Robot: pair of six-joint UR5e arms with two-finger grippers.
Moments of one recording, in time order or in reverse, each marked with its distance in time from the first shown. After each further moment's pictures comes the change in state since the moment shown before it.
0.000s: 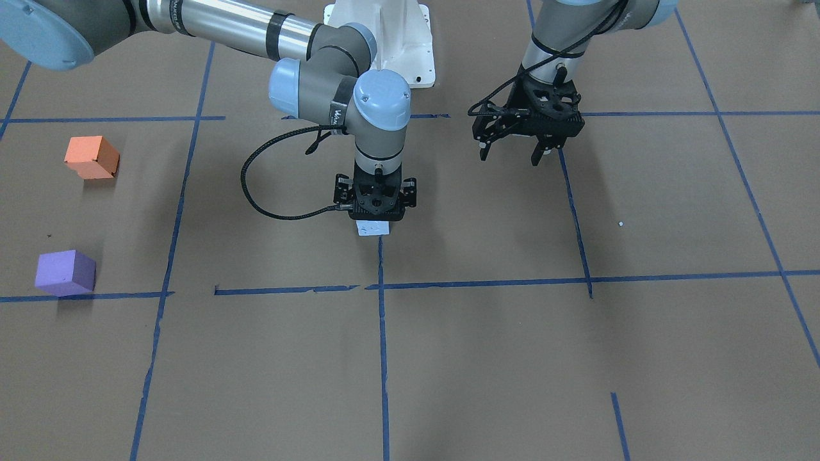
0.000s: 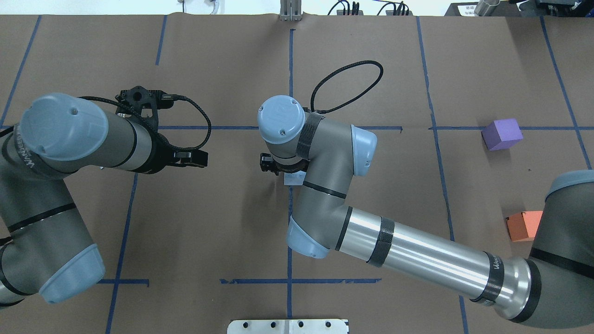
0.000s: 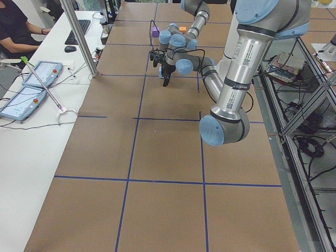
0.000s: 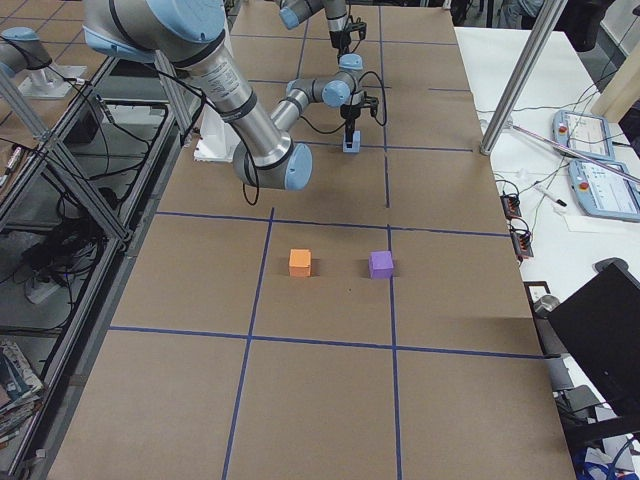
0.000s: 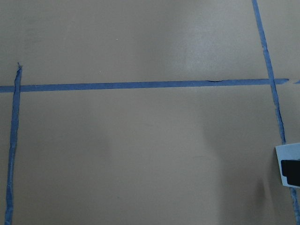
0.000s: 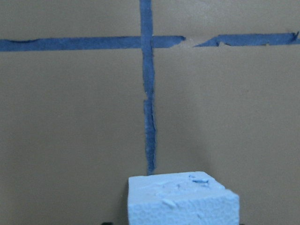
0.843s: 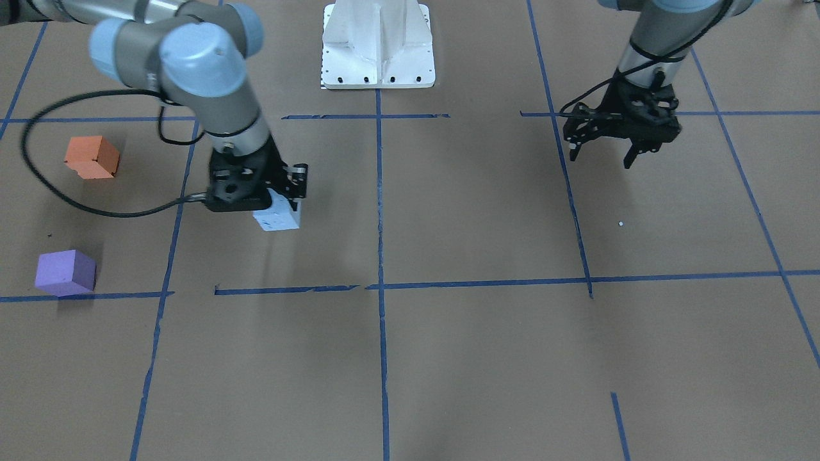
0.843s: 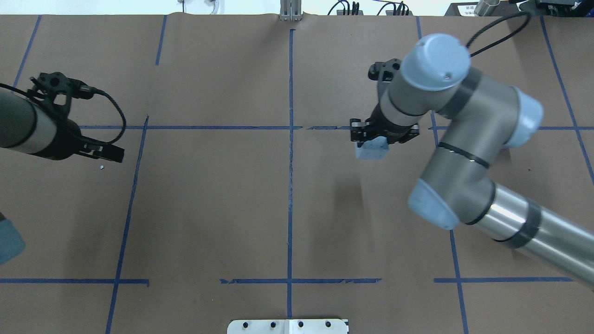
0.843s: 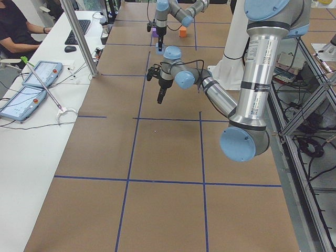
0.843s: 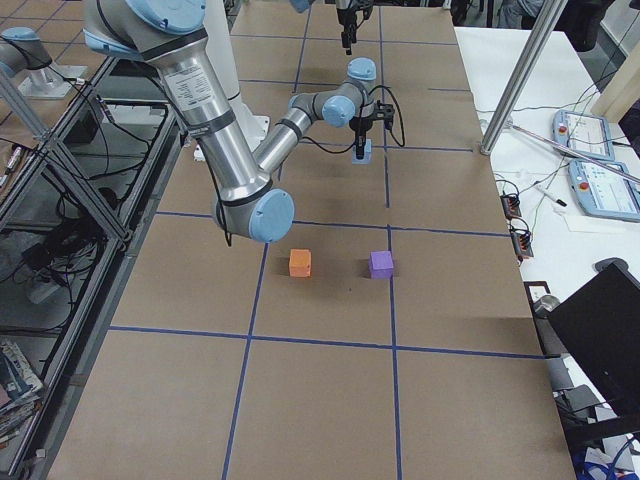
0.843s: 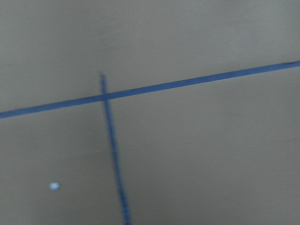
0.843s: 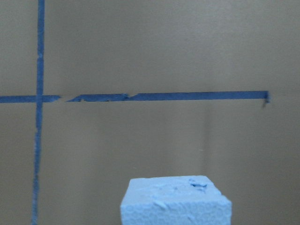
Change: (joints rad) left arm -0.244 0.271 -0.064 -0.013 -0.171 0.413; right arm 0.271 -0.438 0.517 -0.003 0.237 -0.212
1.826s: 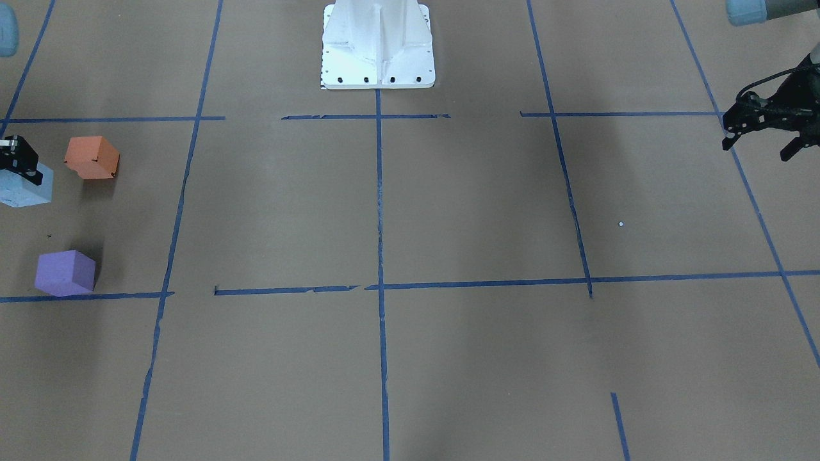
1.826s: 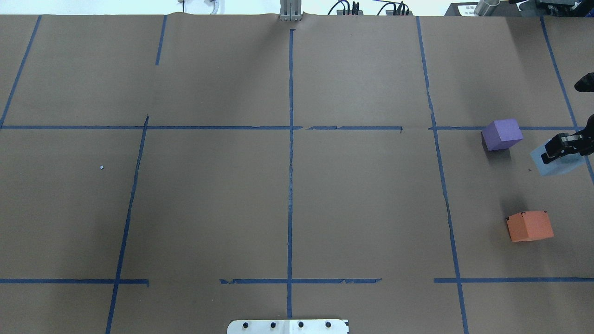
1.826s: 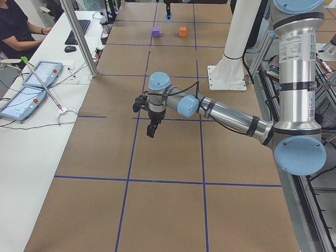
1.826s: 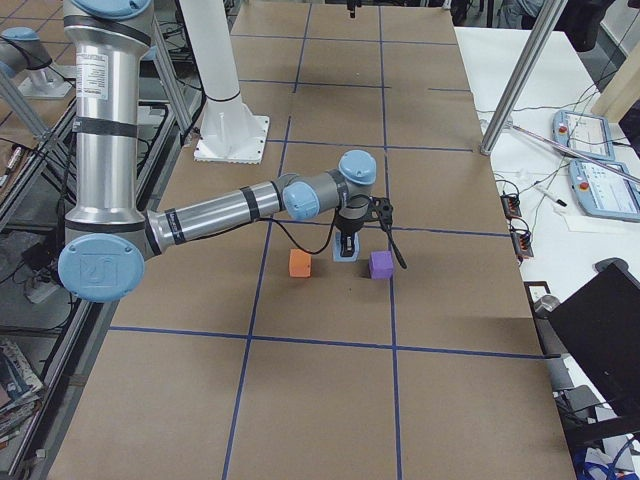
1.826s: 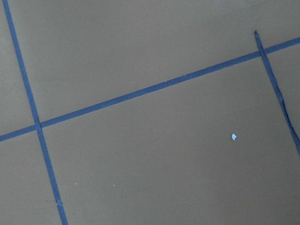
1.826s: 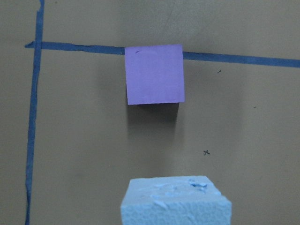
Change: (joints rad) left arm -0.358 0.184 0.092 -0.001 -0.225 0.462; right arm 0.365 -0.540 0.025 0.178 0.228 -0.506
